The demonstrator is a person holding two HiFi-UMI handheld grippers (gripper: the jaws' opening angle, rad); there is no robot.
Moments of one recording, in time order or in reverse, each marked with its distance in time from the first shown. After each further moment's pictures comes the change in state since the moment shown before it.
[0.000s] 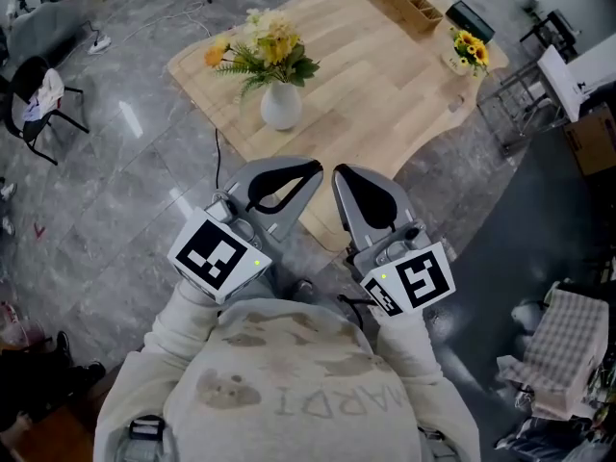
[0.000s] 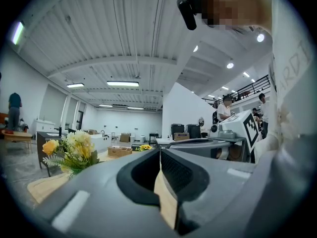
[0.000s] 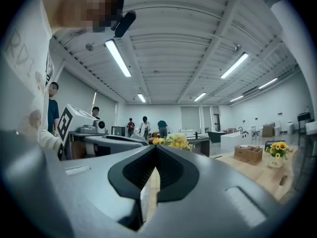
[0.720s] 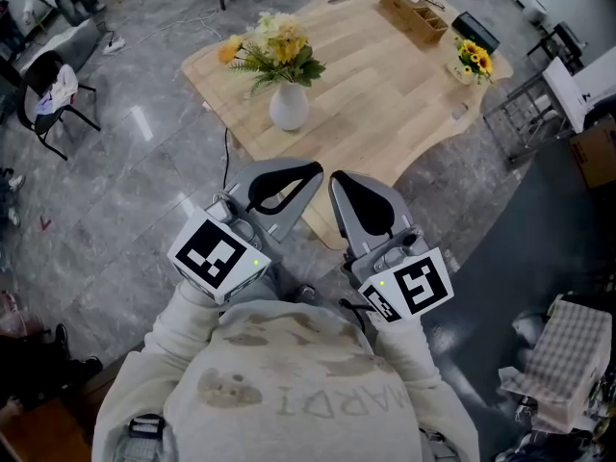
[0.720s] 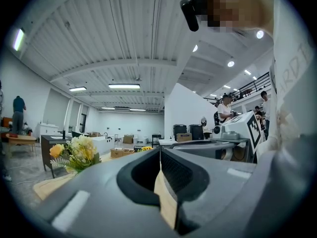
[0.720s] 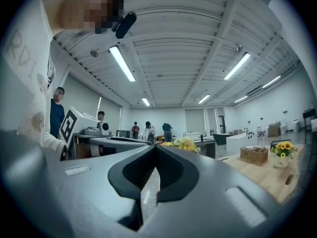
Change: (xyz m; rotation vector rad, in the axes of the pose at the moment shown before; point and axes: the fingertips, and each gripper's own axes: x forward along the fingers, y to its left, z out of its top) left arm -0.017 -0.018 0.009 -0.005 -0.004 0.043; right arm -0.017 0.026 0.009 0.008 -0.043 0.051
